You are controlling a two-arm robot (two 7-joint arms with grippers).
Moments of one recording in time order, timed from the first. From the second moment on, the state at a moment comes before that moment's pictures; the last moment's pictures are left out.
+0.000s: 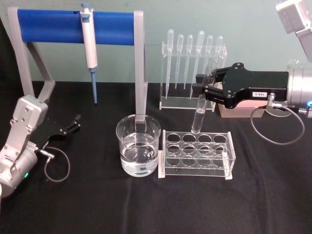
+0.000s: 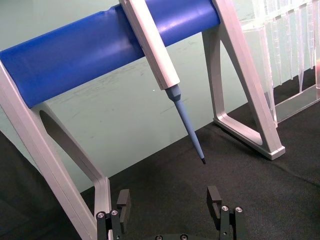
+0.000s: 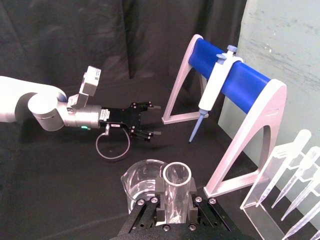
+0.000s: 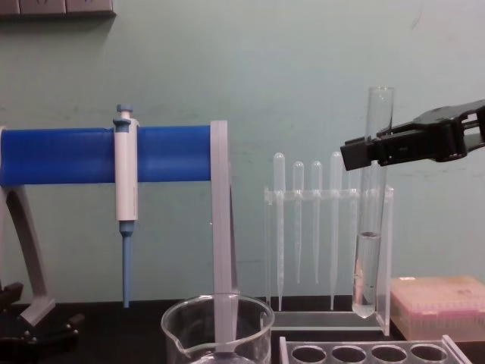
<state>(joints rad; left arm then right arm) -0.20 0.60 0.45 -1.41 -0.25 -0.12 0.03 0.66 0.78 -0.59 -1.64 0.68 0.33 0.79</state>
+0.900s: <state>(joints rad) -0.20 0.60 0.45 -1.41 -0.25 -0.12 0.03 0.73 0.73 -0.65 -1.62 0.67 0.33 0.80</state>
